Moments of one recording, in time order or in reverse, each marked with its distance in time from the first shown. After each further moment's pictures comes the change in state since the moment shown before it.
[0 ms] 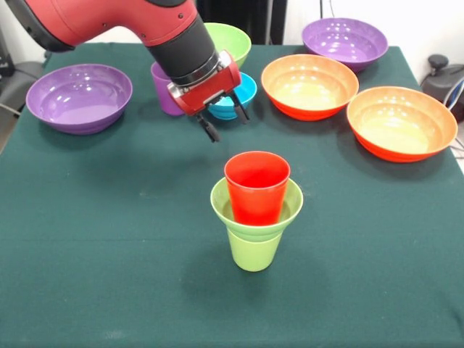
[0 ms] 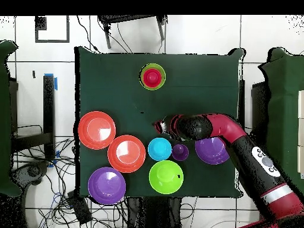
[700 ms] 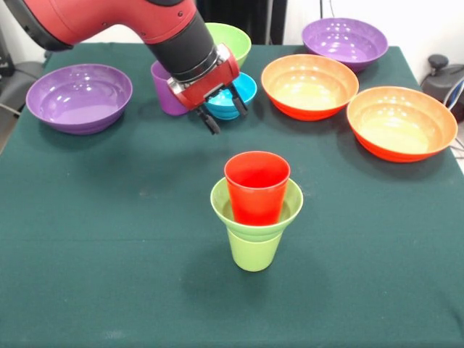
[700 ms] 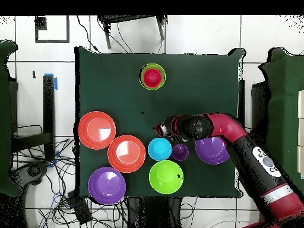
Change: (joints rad) arm -0.007 0.001 0.013 -0.001 0.001 0.077 -0.058
